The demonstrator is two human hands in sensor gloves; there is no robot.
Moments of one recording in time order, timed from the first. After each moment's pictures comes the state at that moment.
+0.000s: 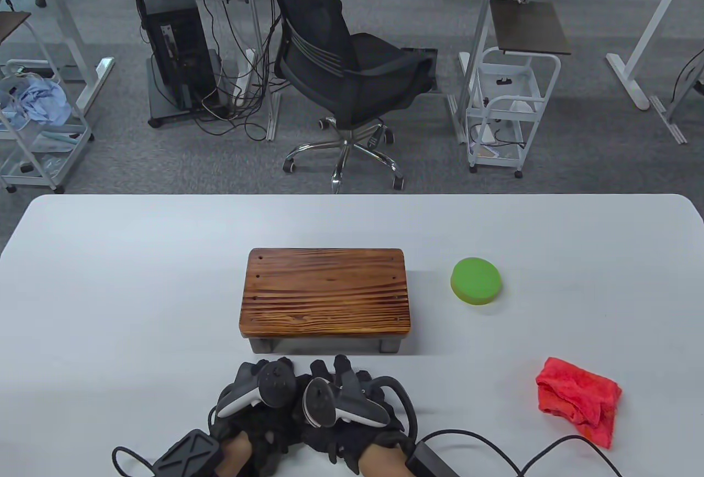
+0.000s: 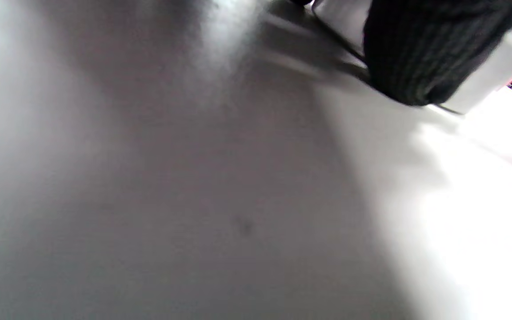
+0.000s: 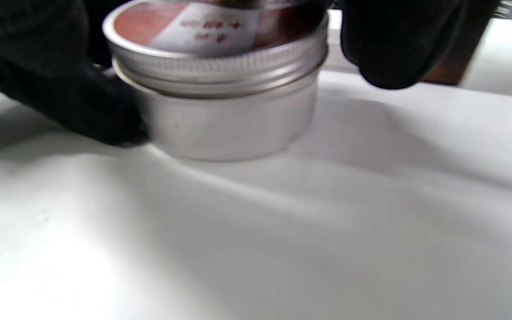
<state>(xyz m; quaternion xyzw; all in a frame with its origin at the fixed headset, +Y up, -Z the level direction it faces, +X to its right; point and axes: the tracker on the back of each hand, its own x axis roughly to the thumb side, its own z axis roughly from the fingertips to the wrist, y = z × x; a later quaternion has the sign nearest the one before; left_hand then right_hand) -0.172 -0.836 -0.316 -0.27 -0.17 0.15 0.93 -0.015 -0.770 -0.287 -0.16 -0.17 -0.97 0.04</state>
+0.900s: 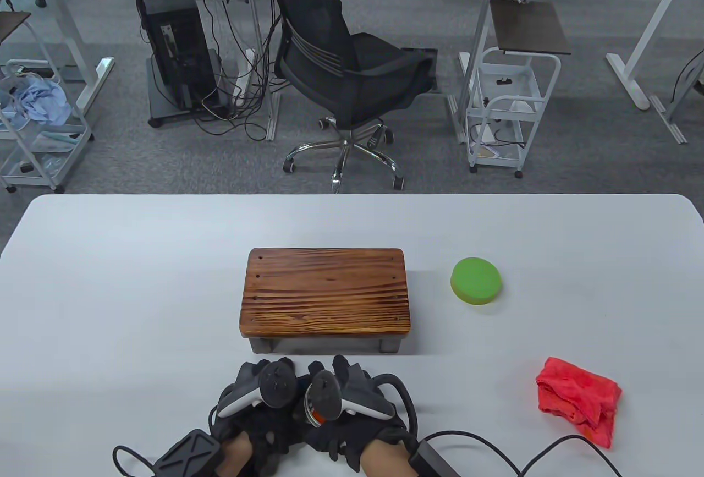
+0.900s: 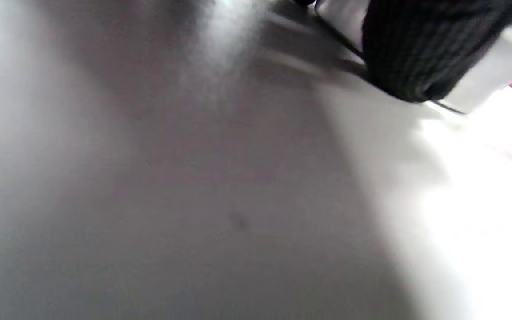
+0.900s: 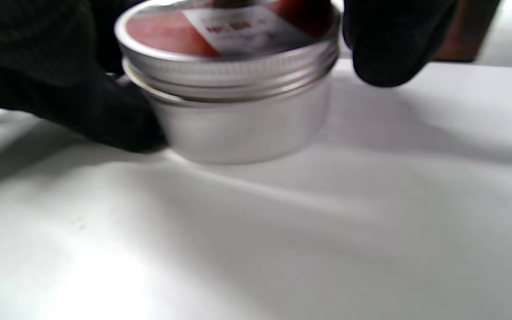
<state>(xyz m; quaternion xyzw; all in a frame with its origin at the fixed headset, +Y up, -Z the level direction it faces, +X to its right) -0.170 -0.837 -0.316 -0.27 -0.18 0.15 0.93 -0.008 -0.772 -0.293 -0.17 -0.20 -0.96 0.00</state>
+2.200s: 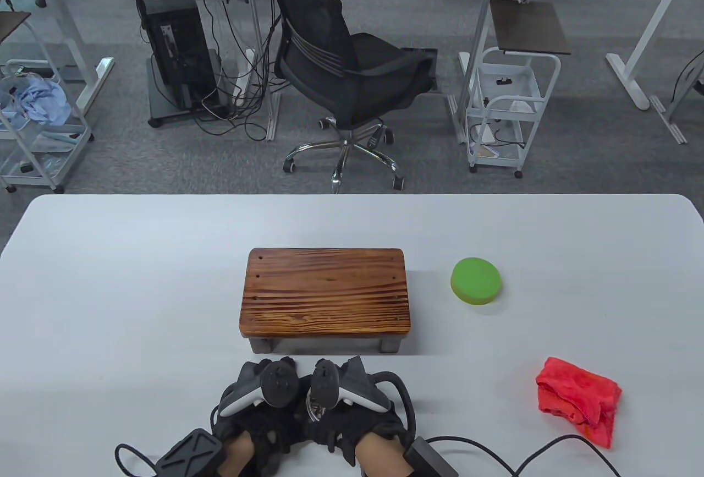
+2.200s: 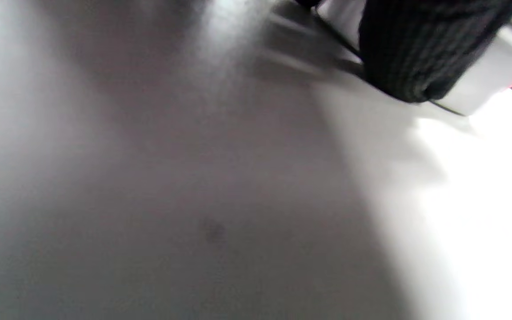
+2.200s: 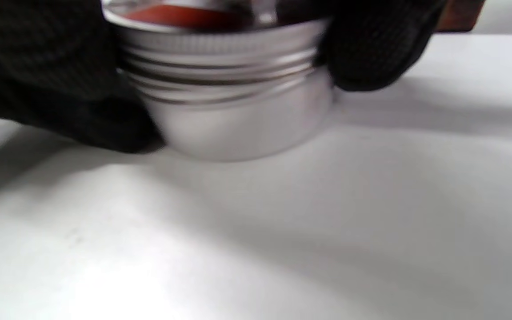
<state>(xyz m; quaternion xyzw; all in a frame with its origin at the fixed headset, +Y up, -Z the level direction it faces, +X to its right) -0.168 -0.837 -0.317 -0.27 -0.18 0.15 0.93 -0.008 -0.781 -0.308 -0.18 -0.24 -0.95 -0.04</state>
